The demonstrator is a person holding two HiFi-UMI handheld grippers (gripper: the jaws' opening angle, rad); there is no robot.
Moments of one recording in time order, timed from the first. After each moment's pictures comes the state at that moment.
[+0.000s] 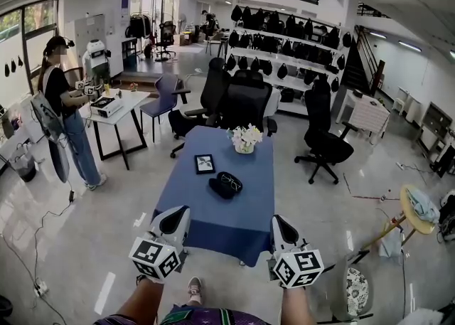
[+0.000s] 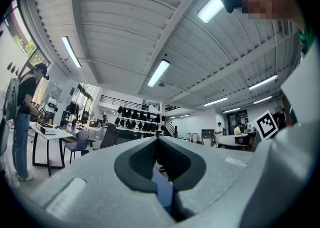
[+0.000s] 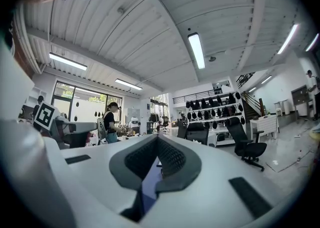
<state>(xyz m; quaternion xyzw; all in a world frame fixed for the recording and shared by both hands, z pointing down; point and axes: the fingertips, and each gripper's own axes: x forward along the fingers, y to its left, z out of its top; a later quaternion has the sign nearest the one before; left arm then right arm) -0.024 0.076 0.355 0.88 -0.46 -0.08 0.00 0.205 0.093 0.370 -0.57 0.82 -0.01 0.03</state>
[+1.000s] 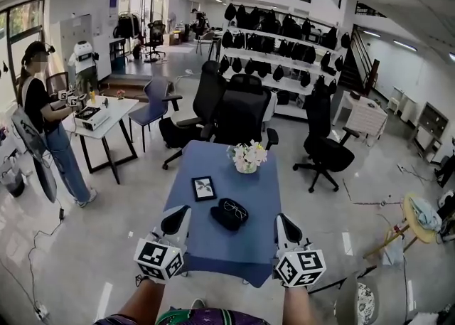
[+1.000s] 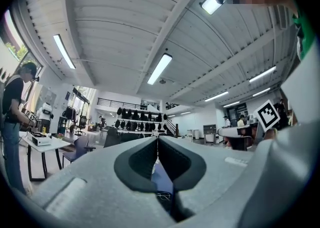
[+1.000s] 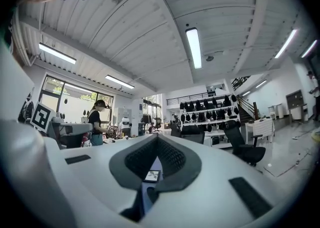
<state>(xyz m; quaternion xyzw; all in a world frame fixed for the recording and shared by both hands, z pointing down) -0.056 -0.126 0.351 0.89 -0.46 -0.06 -0.03 0.183 -0.097 0.359 -0.61 0.79 0.00 0.03</state>
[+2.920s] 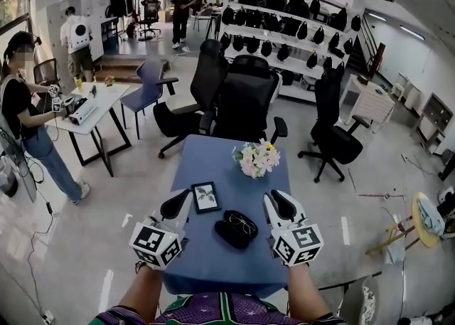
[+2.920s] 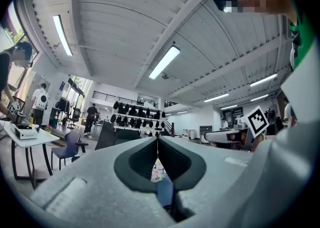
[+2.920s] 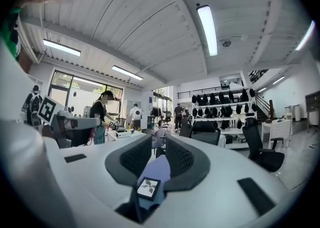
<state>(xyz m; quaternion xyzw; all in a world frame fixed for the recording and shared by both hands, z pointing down) -0.063 -0.327 0.362 0.90 -0.42 -0.06 0.00 0.139 -0.320 0.374 -0.55 0.83 0.01 -0.02</state>
